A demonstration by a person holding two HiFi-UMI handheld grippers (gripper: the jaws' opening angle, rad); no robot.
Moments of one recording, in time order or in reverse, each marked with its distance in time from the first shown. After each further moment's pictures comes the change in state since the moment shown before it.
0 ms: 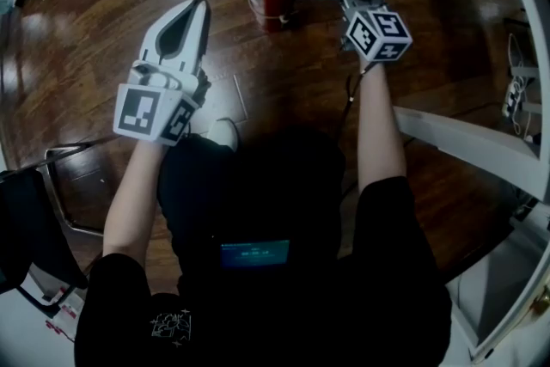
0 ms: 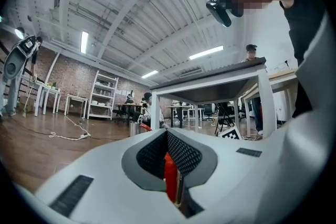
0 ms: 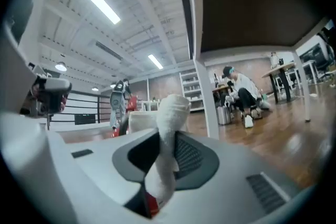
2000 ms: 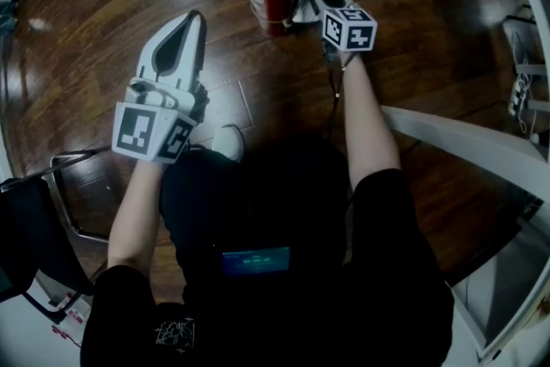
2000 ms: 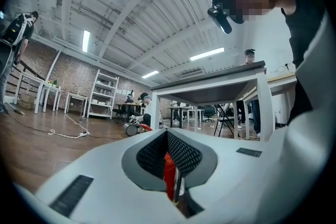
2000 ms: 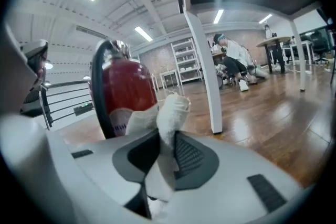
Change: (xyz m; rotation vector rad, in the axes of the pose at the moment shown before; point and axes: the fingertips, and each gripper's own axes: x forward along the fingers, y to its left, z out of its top) left arm -0.012 -0.001 0.001 -0.027 -0.009 -0.004; right arm 0.042 0.001 -0.130 0.116 0.315 -0.044
